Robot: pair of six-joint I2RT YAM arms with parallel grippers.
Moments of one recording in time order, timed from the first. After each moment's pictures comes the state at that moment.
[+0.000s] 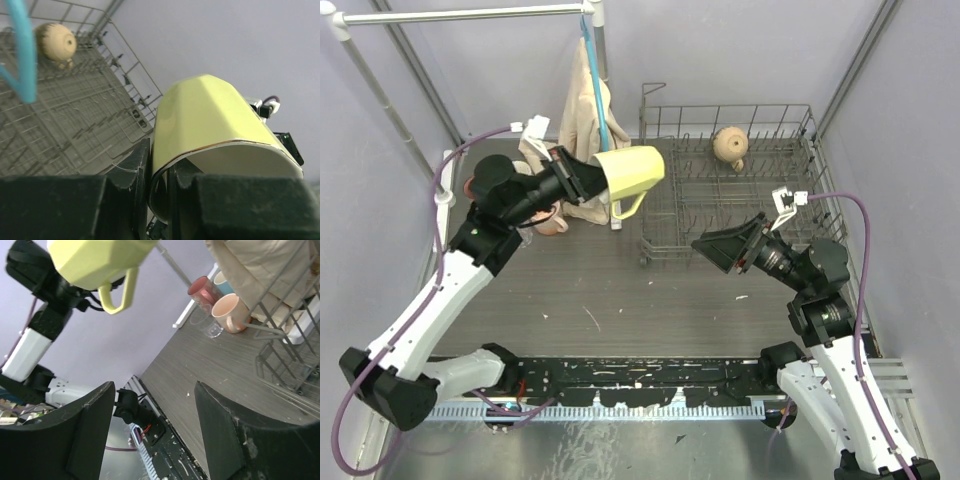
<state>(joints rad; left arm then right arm) -0.54 1.14 1.18 0.04 0.41 -0.80 0.25 0.57 0.70 0.02 -0.70 0.86</state>
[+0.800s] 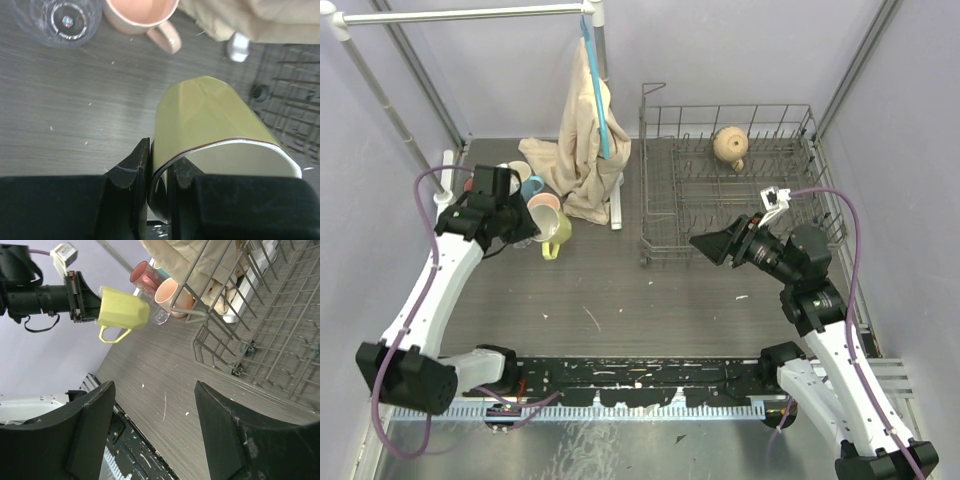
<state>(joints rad) -0.21 1.17 1.19 -0.85 -0.02 -0.53 0.25 0.64 0.69 -0.14 -0.57 0.67</state>
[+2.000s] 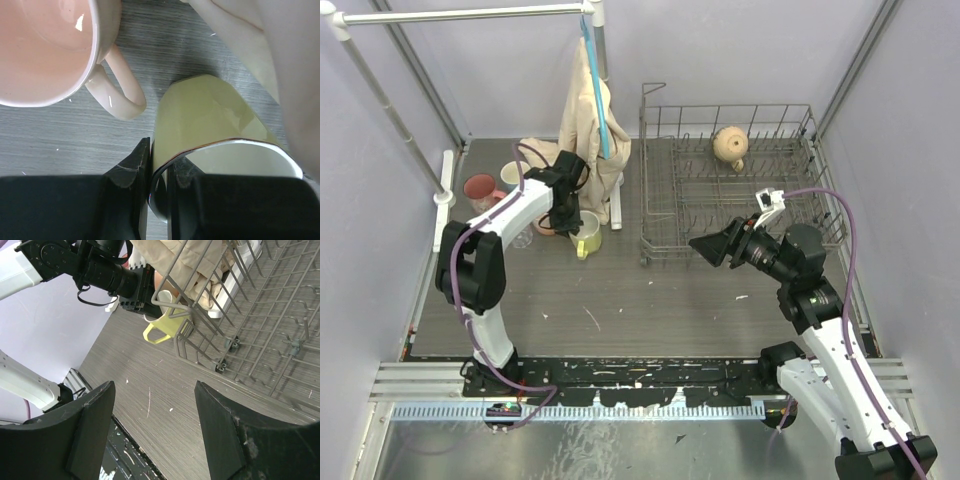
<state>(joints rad) -0.38 1.85 1.46 -0.87 -0.13 -0.48 0.25 0.66 0.67 -0.15 -0.55 0.58</state>
